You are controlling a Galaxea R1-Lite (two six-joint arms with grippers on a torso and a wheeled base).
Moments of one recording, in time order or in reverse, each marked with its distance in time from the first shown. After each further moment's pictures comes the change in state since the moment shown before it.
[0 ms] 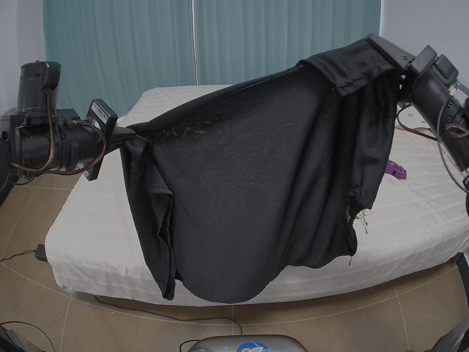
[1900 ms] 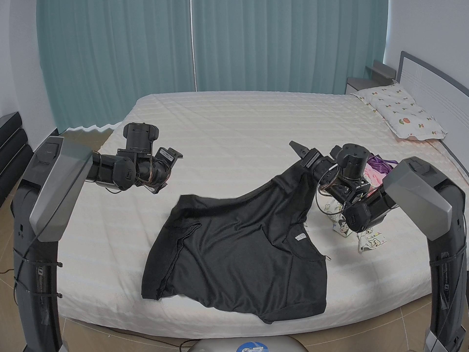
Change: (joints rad) left arm 0.079 0.880 -0.591 -0.109 0.104 -0.017; right arm -0.093 0.898 -0.434 -0.003 -0.152 -0.085
